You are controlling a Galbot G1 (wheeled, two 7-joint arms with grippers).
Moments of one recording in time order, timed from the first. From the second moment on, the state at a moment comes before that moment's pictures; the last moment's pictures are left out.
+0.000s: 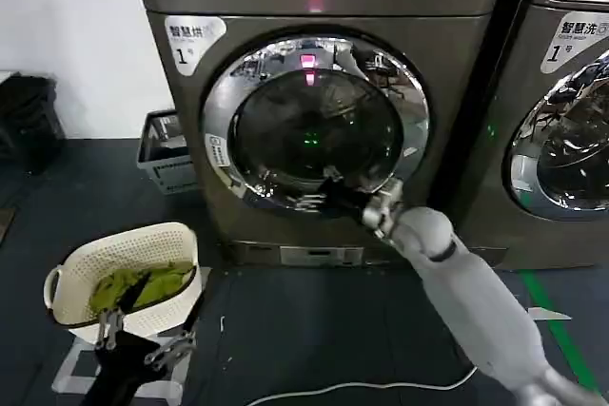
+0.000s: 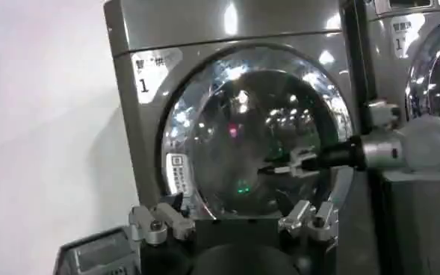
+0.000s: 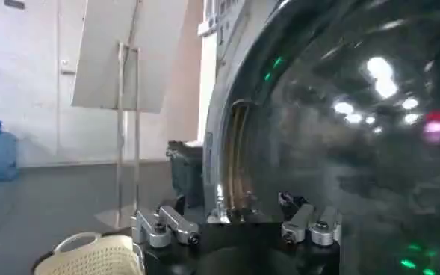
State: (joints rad) left arm 2.02 -1.36 -0.80 -2.57 -0.19 -0.05 0.23; right arm -0.40 1.24 -0.08 1.46 0.52 -0.22 -0.55
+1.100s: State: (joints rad) left arm 2.03 -1.36 -0.79 -2.57 -0.18 -0.05 0.23; right arm -0.20 1.47 -0.14 1.08 0.45 -0.14 -0.59
